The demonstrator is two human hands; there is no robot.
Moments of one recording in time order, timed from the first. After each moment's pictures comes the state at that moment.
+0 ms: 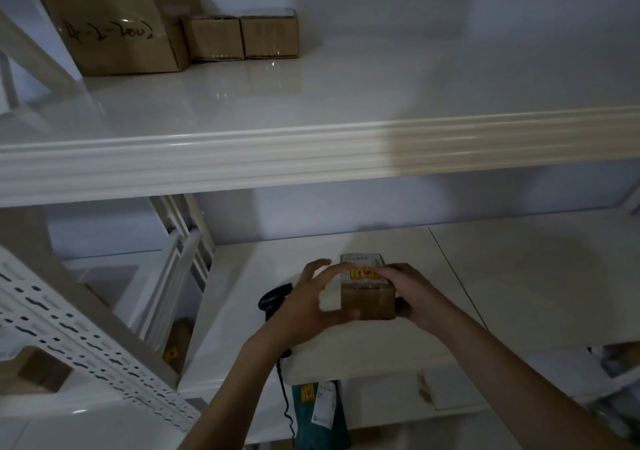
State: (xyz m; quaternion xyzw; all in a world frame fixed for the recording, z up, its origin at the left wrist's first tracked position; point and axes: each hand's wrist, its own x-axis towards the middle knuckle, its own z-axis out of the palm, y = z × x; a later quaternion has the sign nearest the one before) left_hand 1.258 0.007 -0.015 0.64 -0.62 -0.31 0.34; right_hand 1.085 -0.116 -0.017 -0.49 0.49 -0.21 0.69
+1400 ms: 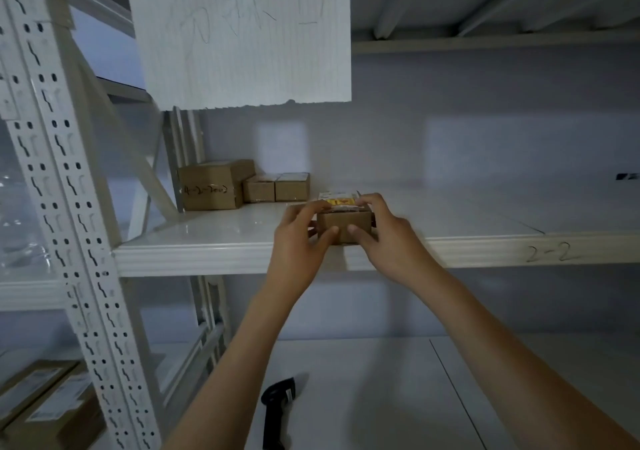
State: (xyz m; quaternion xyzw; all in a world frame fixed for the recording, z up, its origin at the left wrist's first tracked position) left_hand 1.185 0.032 0.238 0.60 -0.56 0.10 0.56; right_hand 1.039 -0.054 0.252 -0.86 0.25 -0.40 0.21
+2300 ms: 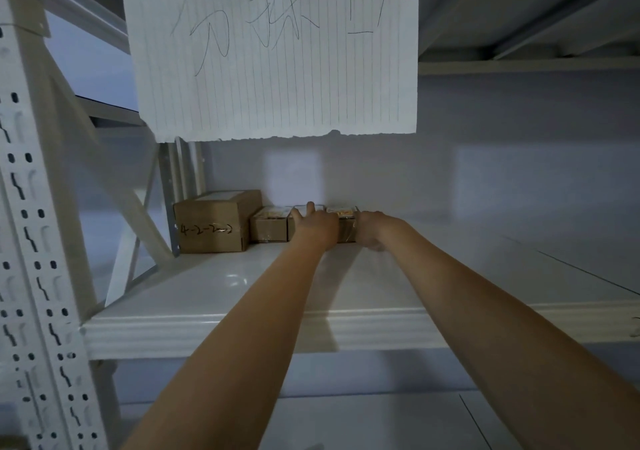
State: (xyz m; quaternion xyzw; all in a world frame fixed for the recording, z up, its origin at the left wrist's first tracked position) left_hand 1.304 -0.128 0.320 0.84 -0.52 0.15 0.00; right_hand 1.214 -0.211 0.322 -0.89 0.45 -0.06 0.02
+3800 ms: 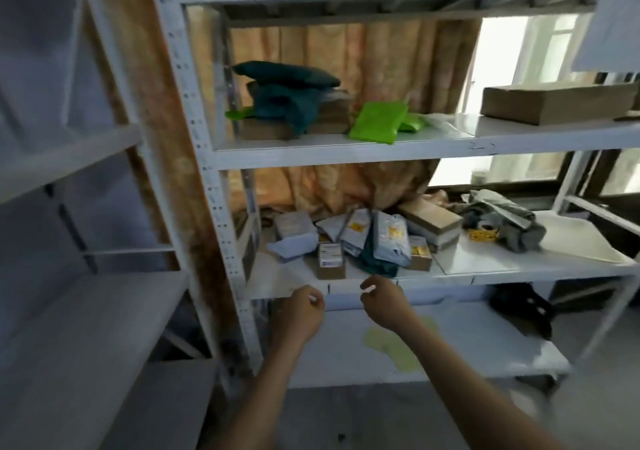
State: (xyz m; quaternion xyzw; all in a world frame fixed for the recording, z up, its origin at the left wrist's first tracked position) left_hand 0.512 0.019 0.007 0.30 -0.88 -0.35 0.12; right_hand 0.412 0.167 0.023 -0.21 0.91 -0.34 0.14
